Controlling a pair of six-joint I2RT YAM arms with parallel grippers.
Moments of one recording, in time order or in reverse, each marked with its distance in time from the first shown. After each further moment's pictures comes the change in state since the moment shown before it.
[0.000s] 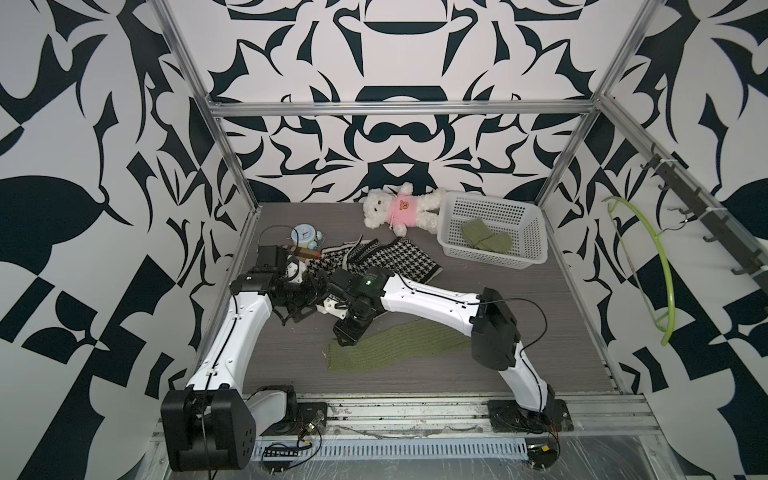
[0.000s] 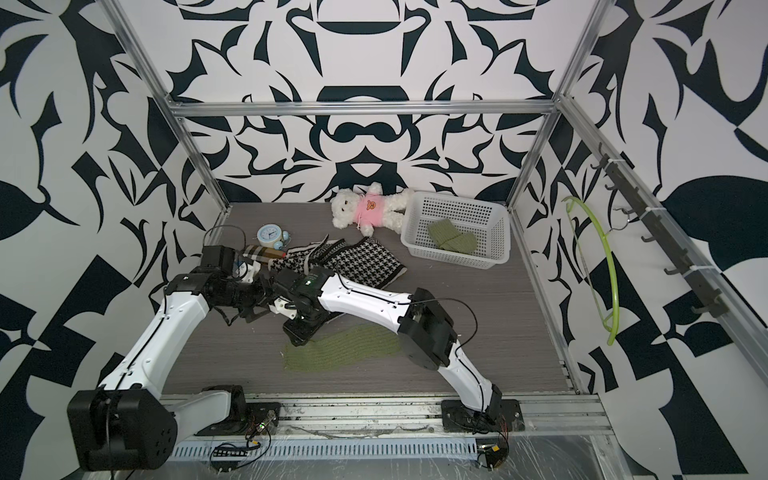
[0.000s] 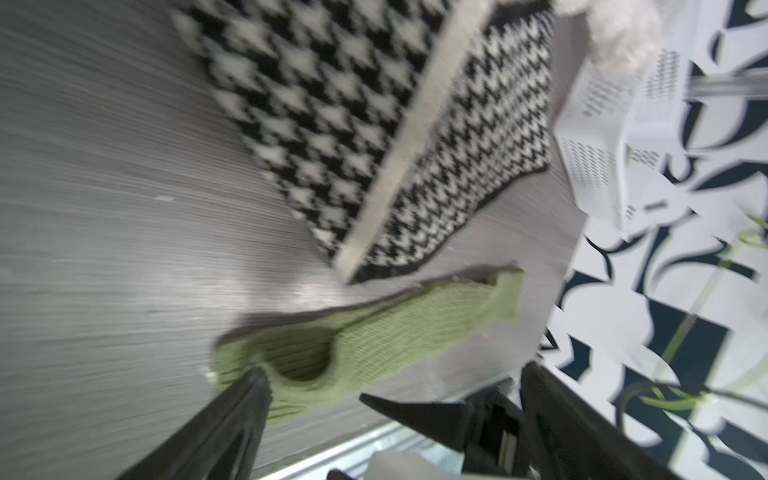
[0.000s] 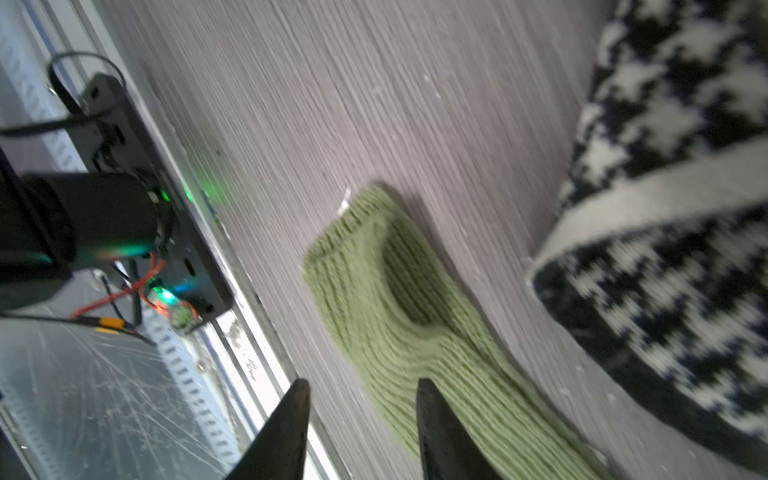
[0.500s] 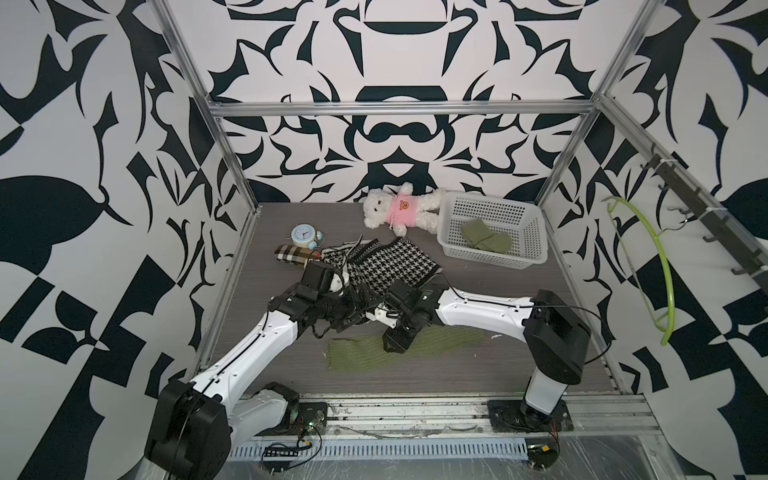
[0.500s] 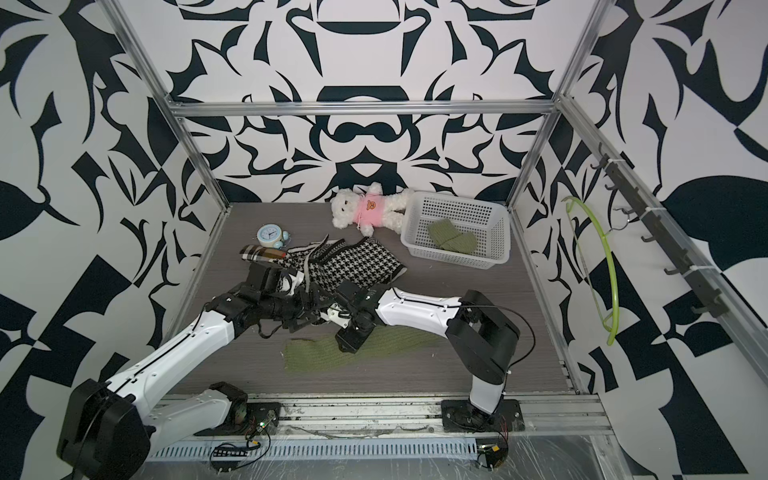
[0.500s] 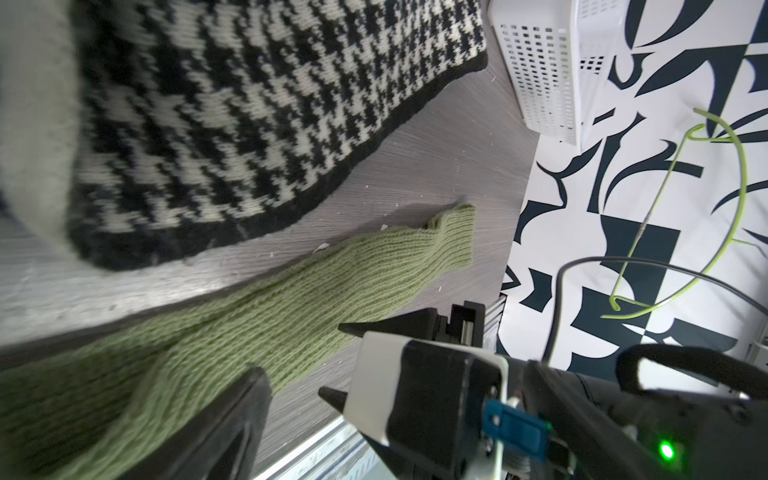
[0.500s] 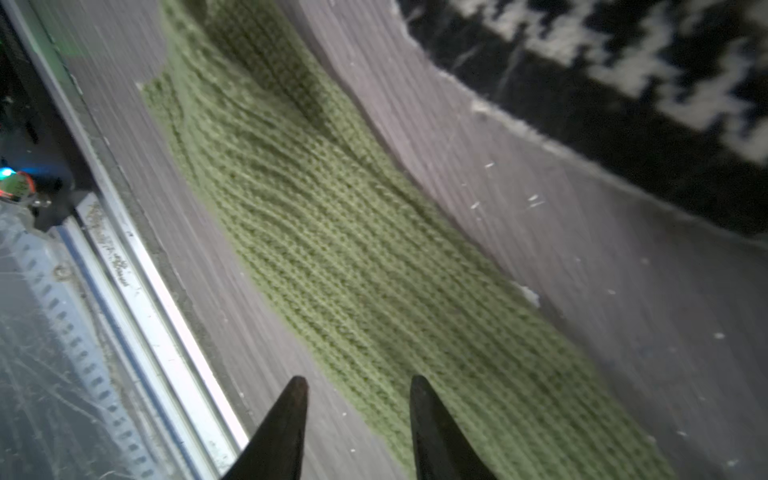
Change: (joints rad) left arm -0.403 -0.056 -0.209 0.436 -0.037 -0.380; right arm -0.148 -0.367 -0.719 0.365 -0.002 -0.087
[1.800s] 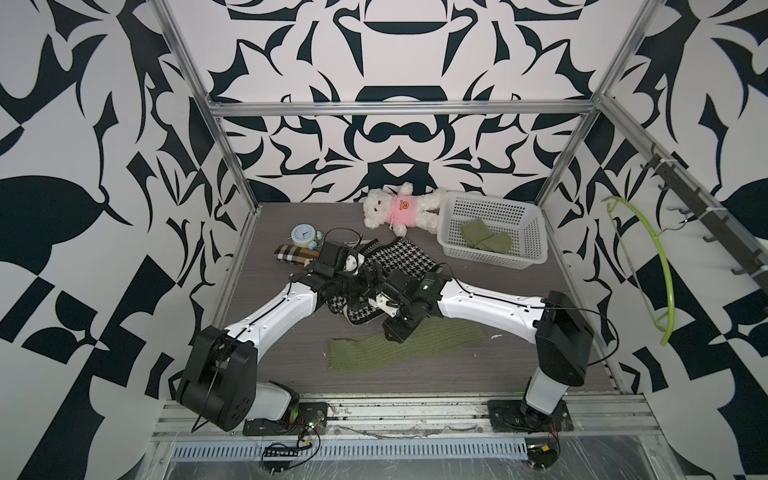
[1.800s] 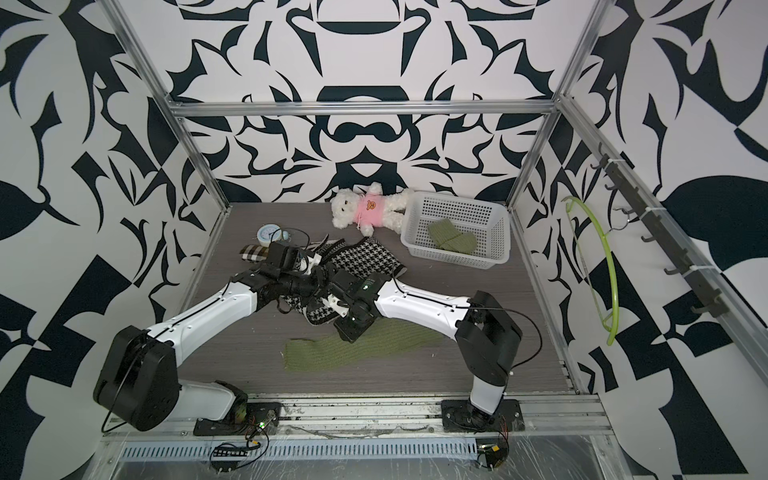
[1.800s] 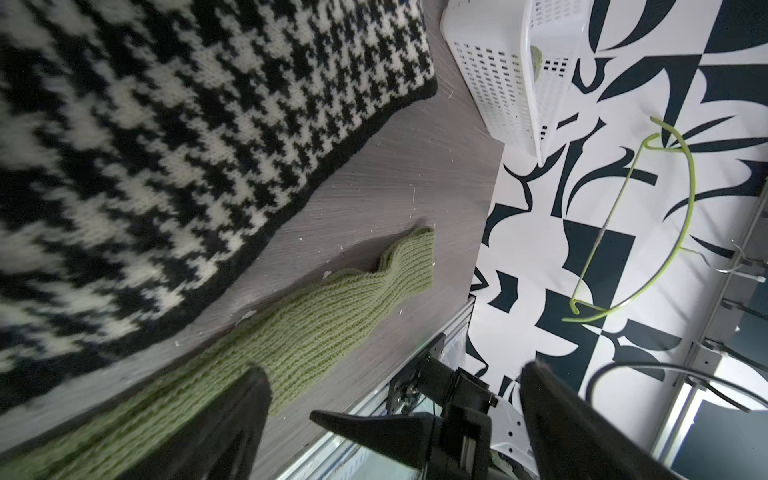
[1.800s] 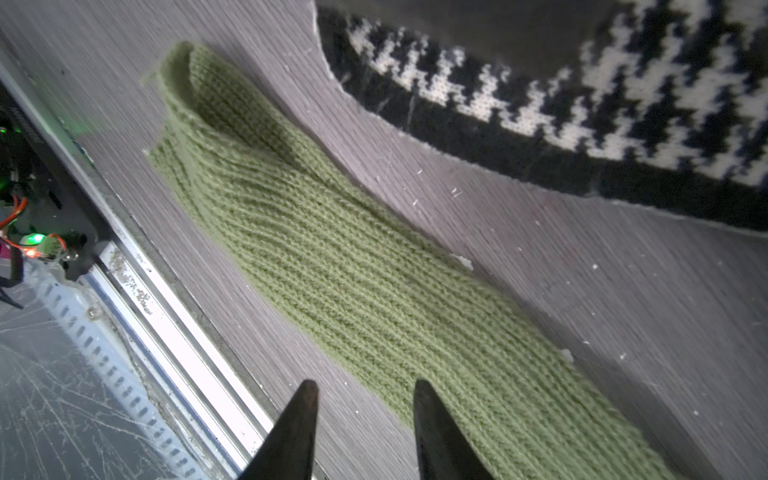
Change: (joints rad) left arm -0.010 0.266 0.185 0.125 0.077 -0.026; right arm 0.045 -0.011 0.171 -0.183 0.083 0.122
